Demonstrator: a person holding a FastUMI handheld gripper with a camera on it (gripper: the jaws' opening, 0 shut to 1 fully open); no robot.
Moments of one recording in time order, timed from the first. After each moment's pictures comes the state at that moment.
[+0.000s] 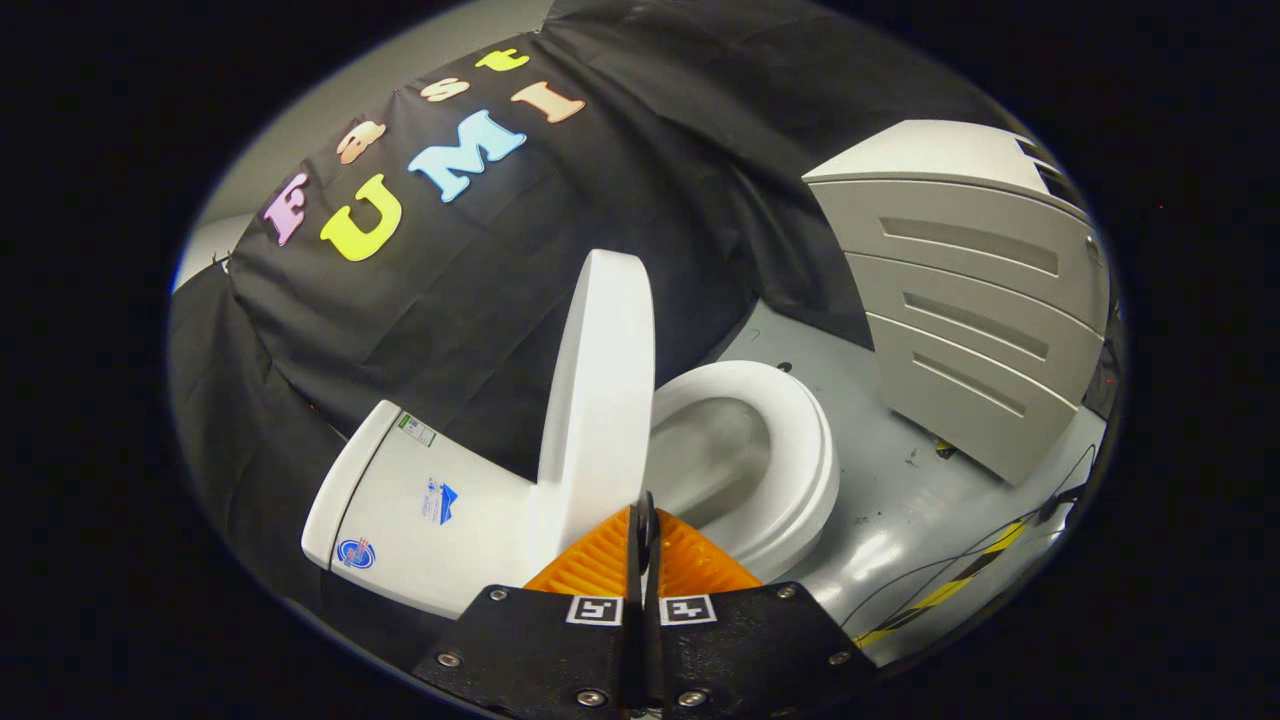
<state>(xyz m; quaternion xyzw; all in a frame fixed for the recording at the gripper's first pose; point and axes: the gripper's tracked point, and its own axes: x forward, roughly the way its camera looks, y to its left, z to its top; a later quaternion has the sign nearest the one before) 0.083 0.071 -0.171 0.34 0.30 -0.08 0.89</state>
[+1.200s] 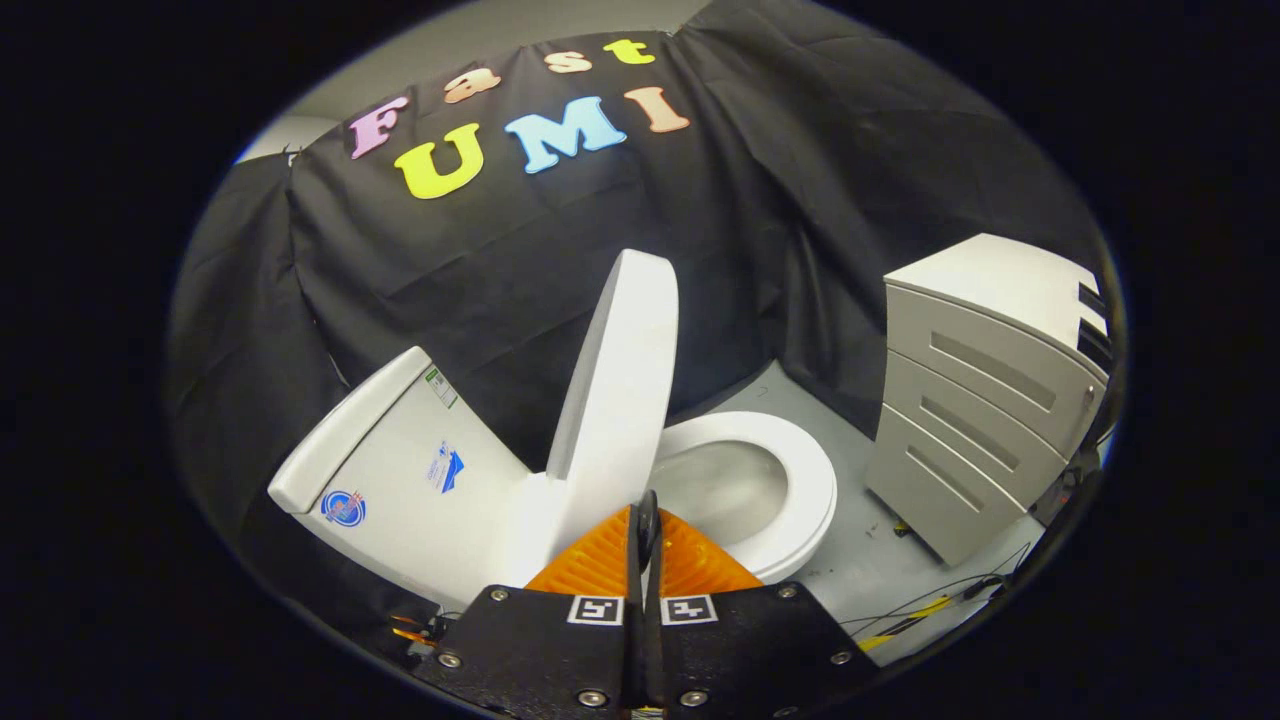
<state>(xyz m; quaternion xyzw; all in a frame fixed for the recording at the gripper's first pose) 0.095 0.125 -0.111 0.17 0.28 -0.06 0.94</state>
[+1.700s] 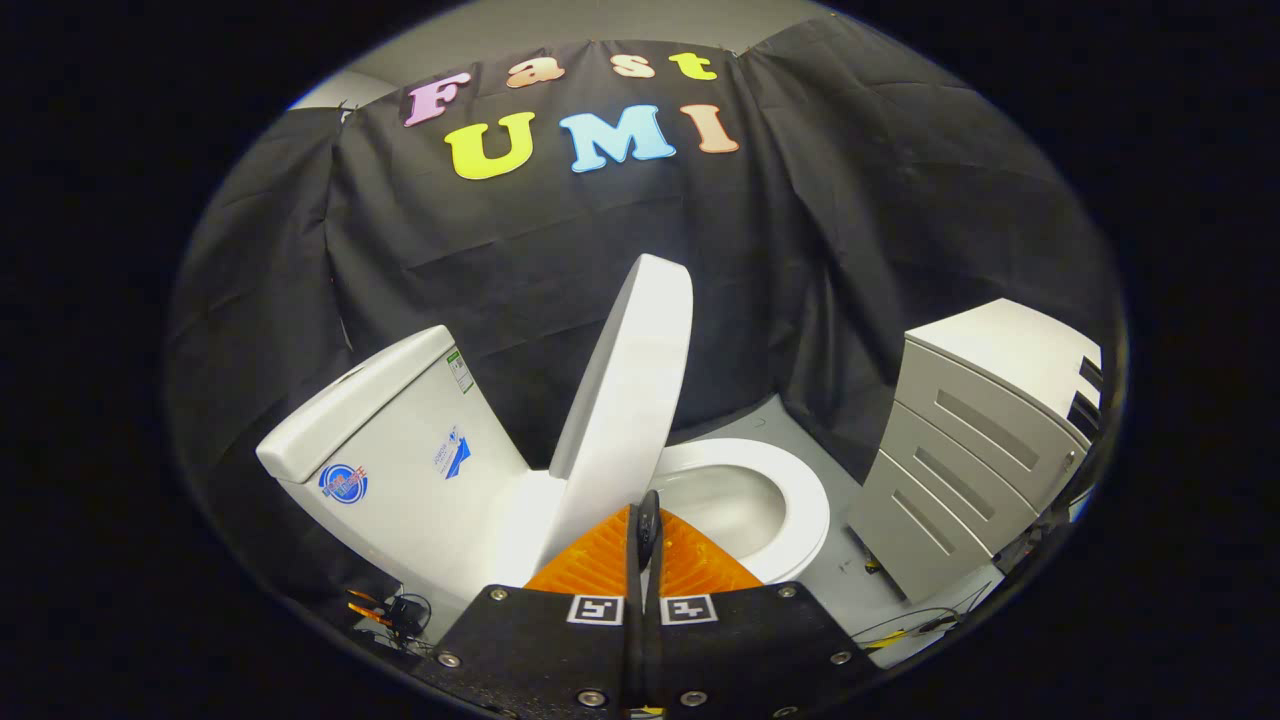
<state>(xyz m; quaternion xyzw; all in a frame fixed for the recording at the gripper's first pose) 0.100 0.150 -0.092 0.10 0.26 -0.05 0.96</state>
